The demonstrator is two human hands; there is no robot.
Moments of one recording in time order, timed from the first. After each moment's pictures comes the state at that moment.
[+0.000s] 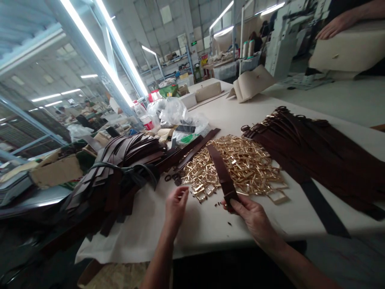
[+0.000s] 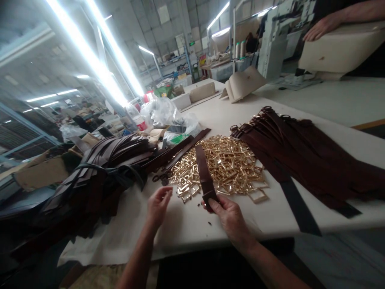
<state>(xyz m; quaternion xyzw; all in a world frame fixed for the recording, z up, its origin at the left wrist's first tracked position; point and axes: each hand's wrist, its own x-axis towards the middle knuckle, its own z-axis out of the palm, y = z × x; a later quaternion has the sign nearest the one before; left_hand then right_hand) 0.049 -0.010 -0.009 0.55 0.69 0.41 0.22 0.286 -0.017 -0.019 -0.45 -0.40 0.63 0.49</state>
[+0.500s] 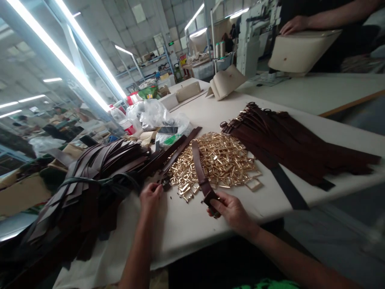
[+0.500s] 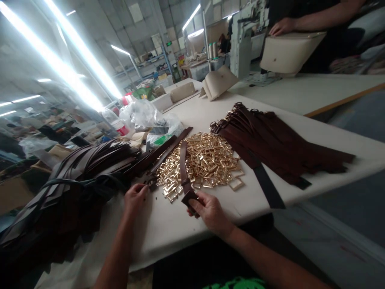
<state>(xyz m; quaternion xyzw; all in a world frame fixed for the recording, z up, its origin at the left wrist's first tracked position) -0.013 0.038 -0.019 0.52 0.74 0.39 0.17 0.283 -0.025 -0.023 -0.40 -0.47 0.64 0.46</state>
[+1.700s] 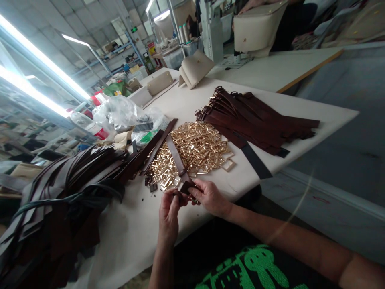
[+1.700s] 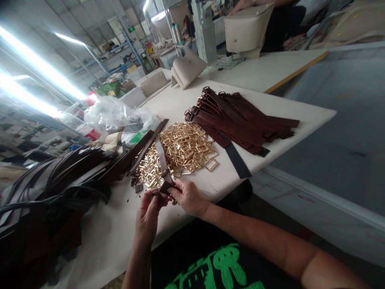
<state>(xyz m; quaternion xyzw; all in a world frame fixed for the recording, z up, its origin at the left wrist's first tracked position) 0.115 -0.049 -0.008 0.45 0.49 0.51 0.55 0.276 -0.028 -0.023 -0.40 -0.51 0.58 0.49</state>
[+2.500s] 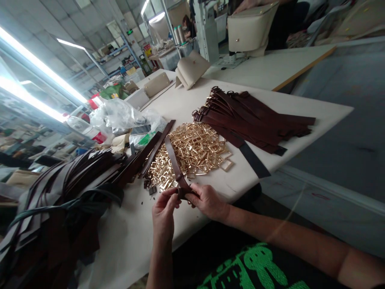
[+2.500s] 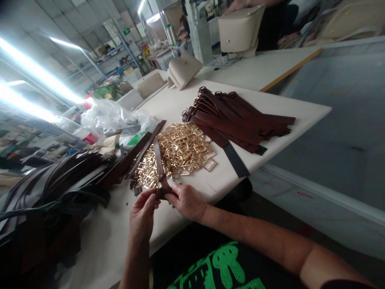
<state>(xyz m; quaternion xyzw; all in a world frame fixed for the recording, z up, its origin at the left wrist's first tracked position) 0.110 -0.034 -0.003 0.42 0.52 0.54 0.52 0.276 -0.030 -0.026 -0.45 -0.61 0.48 0.44</state>
